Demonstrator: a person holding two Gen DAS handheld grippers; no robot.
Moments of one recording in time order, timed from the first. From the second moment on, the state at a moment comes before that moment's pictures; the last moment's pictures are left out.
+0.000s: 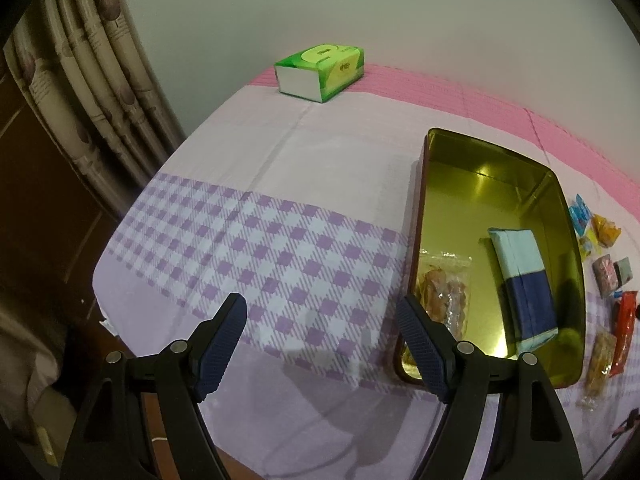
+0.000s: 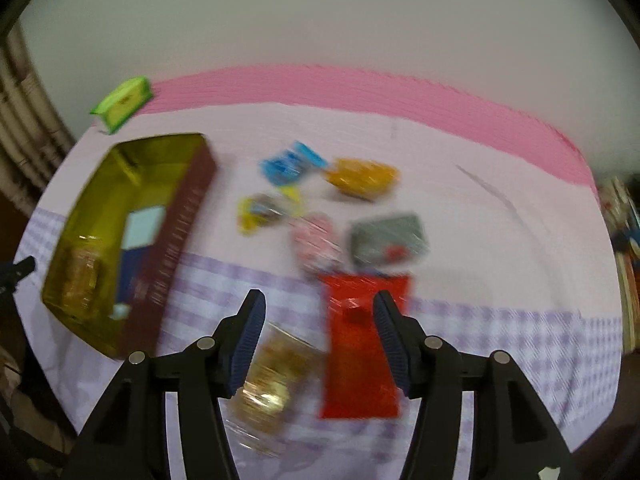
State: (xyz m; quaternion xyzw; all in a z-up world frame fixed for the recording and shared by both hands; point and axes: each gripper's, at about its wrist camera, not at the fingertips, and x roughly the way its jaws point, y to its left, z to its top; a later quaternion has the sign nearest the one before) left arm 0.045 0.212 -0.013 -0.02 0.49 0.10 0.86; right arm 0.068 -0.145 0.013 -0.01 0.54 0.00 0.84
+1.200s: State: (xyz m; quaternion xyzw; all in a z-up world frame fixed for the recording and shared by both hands) left arm 0.030 0.073 -0.006 0.06 0.51 -0.04 0.86; right arm 0.045 -0.196 -0.028 0.04 0.56 -0.02 0.83
